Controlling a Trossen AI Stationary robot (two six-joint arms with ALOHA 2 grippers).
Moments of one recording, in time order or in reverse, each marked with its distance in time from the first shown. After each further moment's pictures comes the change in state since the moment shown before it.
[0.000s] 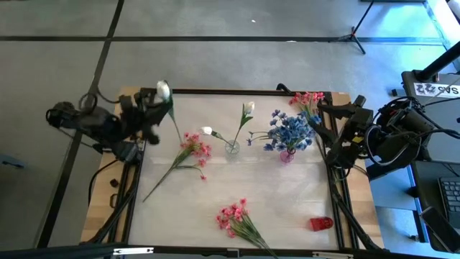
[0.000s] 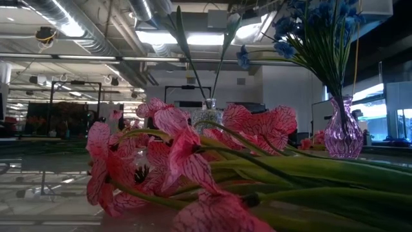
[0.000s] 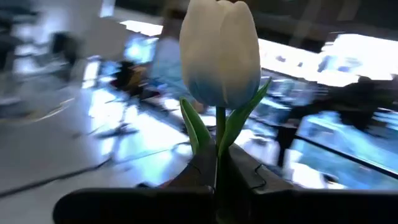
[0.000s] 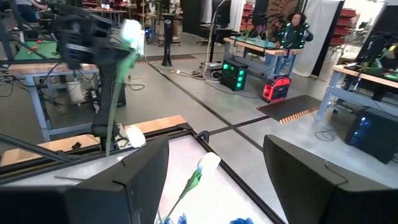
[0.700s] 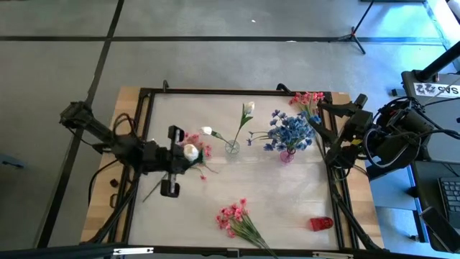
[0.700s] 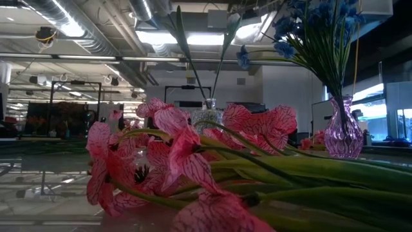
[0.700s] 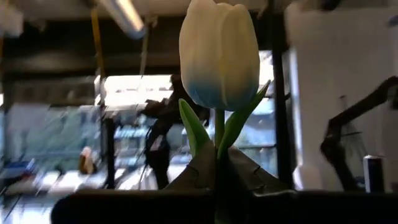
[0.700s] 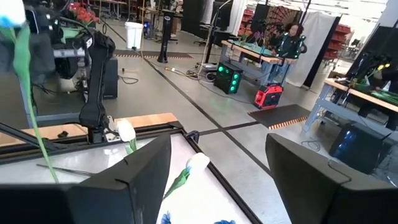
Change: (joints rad) left arm -0.175 0.433 0.000 0.669 0.414 0.429; right arm 0.000 0.002 0.000 -0.001 0.022 -0.102
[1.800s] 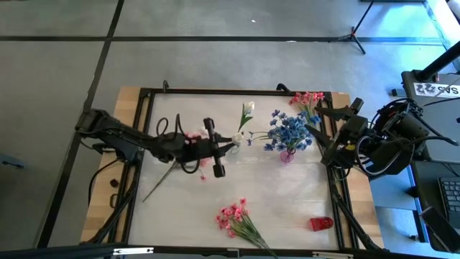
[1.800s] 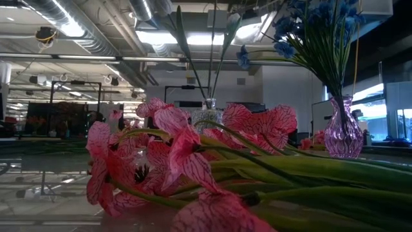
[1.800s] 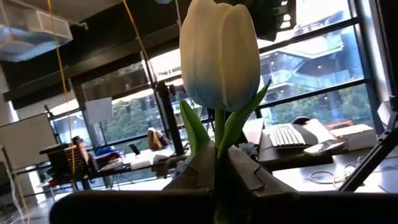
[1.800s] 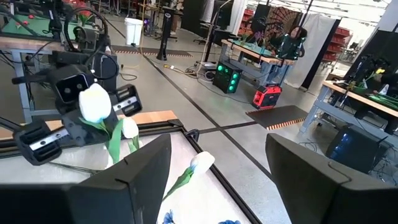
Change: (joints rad) left arm 0.310 0.317 0.000 0.146 0.079 0.122; right arm 0.000 0.034 0.000 0.006 0.001 -0.004
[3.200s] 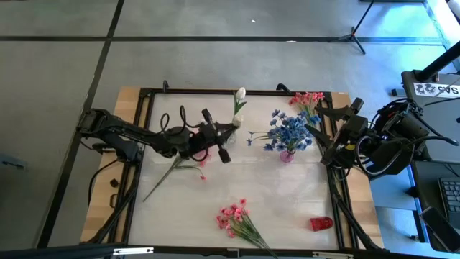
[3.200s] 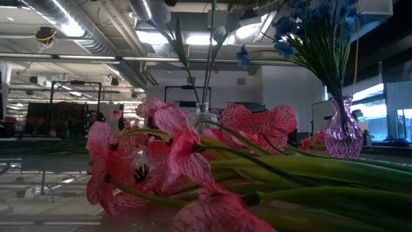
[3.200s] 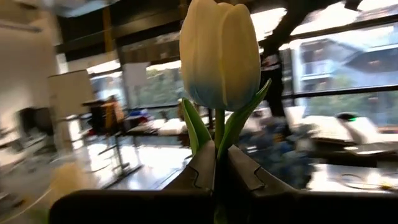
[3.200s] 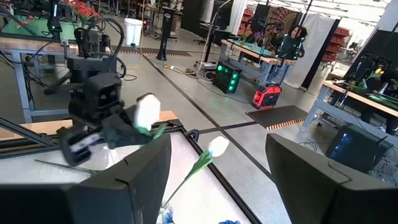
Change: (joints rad) left arm 0.076 0.010 0.000 -0.055 -0.145 -0.160; right arm 0.000 0.000 0.000 0.000 0.001 0.001
